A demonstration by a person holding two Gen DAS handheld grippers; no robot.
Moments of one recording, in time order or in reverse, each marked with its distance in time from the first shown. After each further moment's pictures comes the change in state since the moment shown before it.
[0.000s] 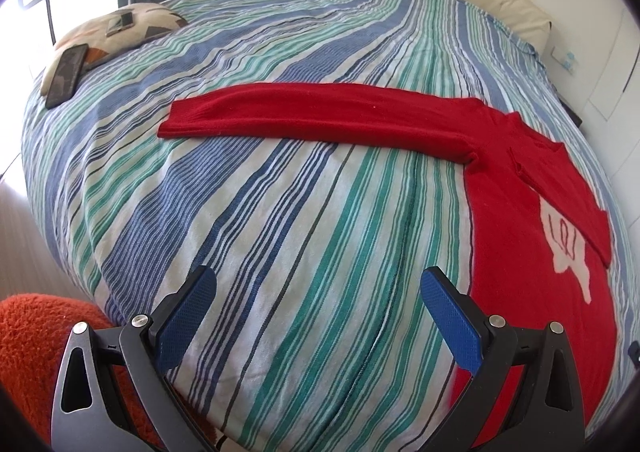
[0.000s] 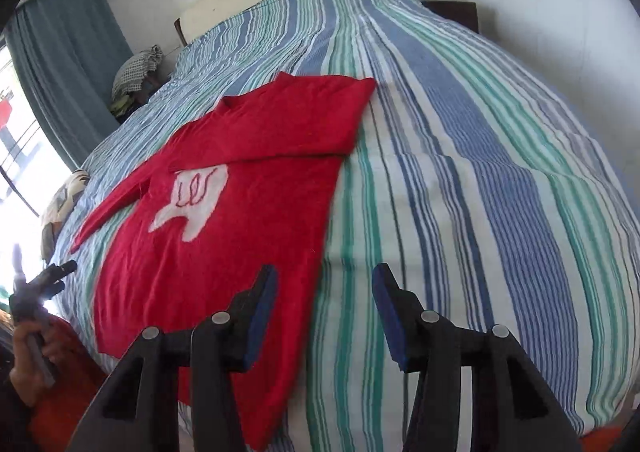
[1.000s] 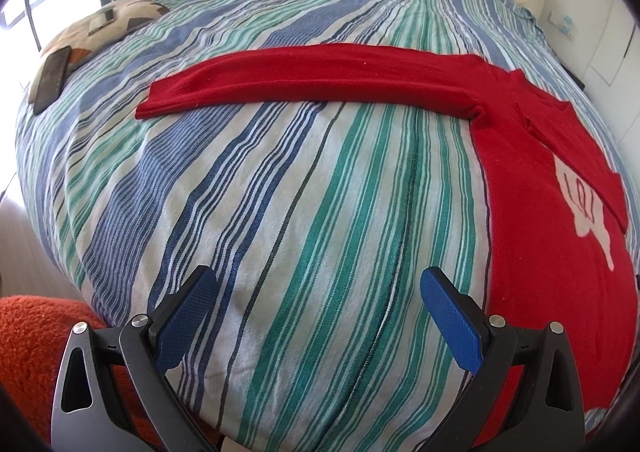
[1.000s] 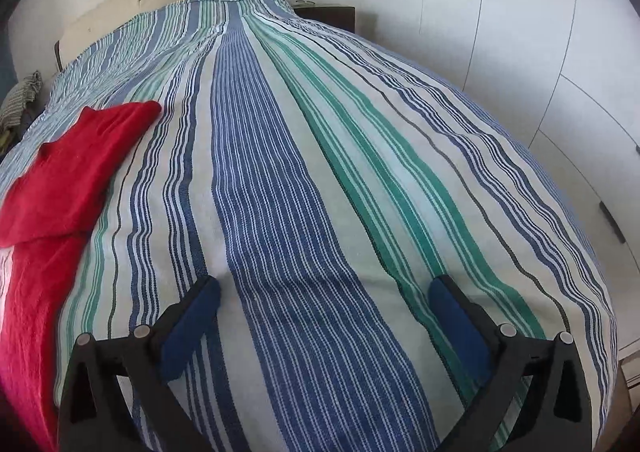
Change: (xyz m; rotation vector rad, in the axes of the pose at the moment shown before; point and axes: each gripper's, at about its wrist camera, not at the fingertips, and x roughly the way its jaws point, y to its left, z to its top) left arm 0.023 -0.011 -0.012 0.074 0.084 0.025; right arm 0.082 -0.122 0.058 0.121 -0.042 -0.429
